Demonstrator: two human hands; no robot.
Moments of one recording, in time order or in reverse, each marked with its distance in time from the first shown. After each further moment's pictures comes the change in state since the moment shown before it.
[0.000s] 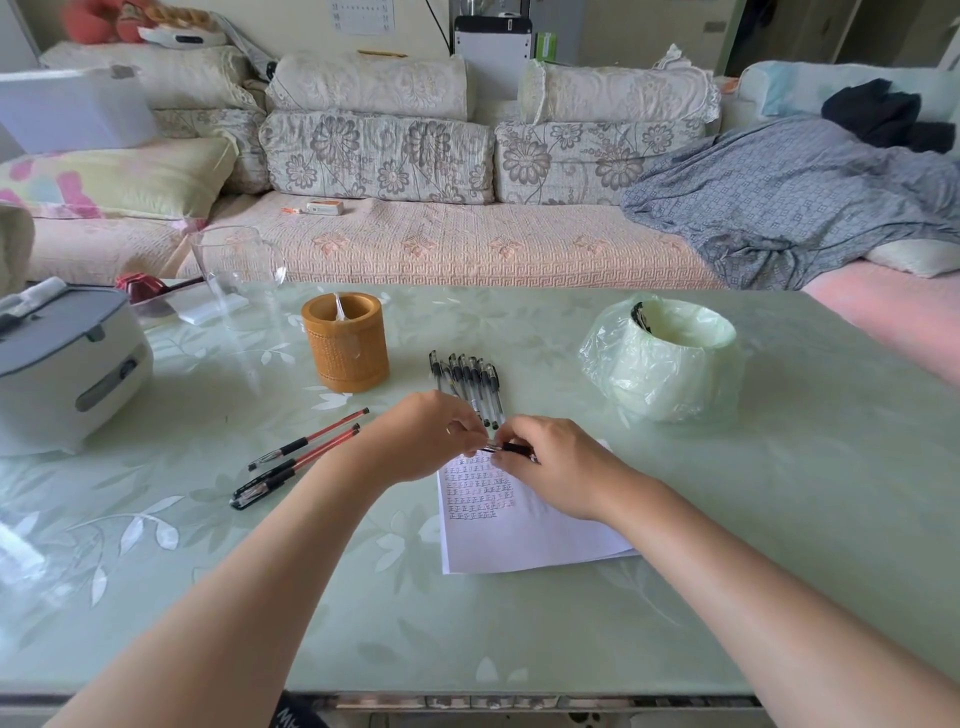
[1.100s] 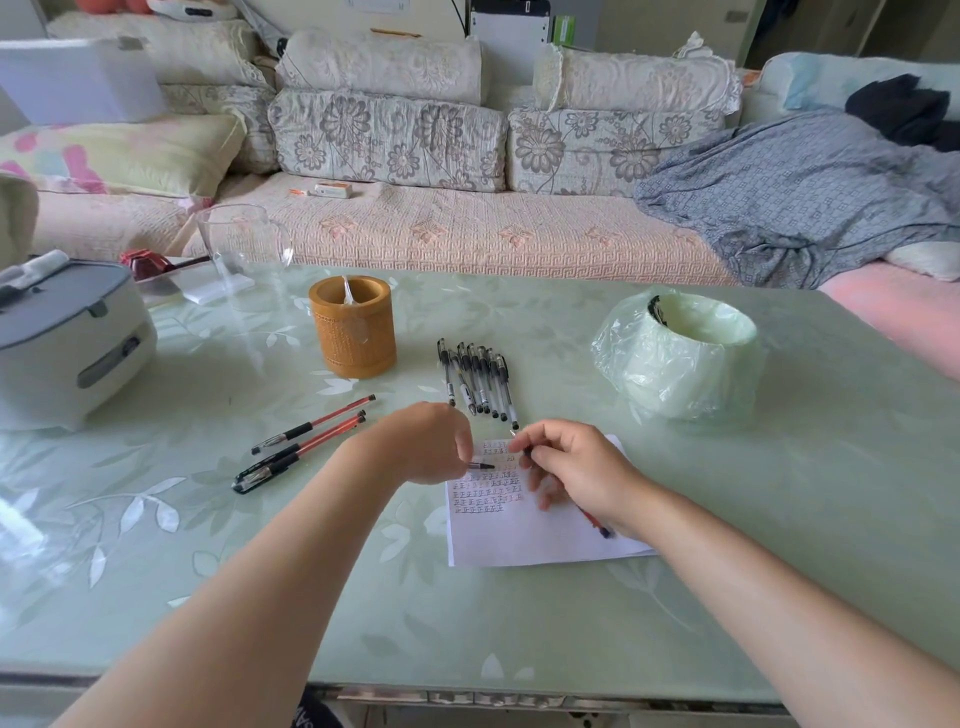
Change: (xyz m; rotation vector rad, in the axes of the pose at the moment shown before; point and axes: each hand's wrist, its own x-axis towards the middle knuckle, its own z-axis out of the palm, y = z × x) left_hand 0.004 -0.015 0.012 0.233 -0.180 -0.061; right_hand -0.010 0.007 0.014 0.791 -0.014 0.327
